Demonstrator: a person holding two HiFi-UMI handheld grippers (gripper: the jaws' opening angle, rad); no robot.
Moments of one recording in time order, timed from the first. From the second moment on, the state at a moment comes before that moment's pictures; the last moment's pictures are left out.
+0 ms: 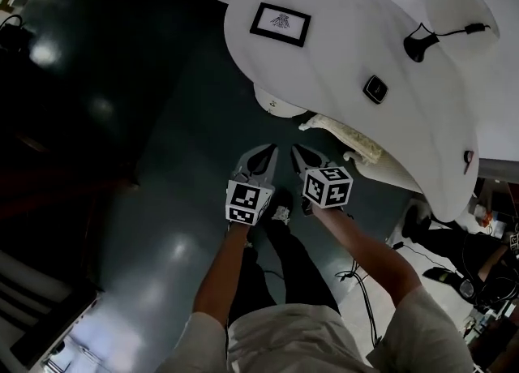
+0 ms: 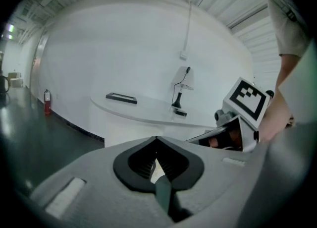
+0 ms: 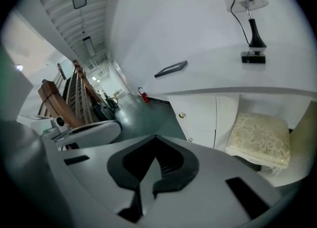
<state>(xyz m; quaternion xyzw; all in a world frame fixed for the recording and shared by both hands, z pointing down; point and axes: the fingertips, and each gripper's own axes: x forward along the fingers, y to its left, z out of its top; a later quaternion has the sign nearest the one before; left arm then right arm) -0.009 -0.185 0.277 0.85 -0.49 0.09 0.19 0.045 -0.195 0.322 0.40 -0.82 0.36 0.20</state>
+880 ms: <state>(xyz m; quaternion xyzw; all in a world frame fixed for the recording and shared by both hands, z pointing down) -0.043 -0.274 0.549 0.85 -0.51 0.10 0.09 0.016 -0.281 0.572 0.41 -0.87 0.26 0.11</state>
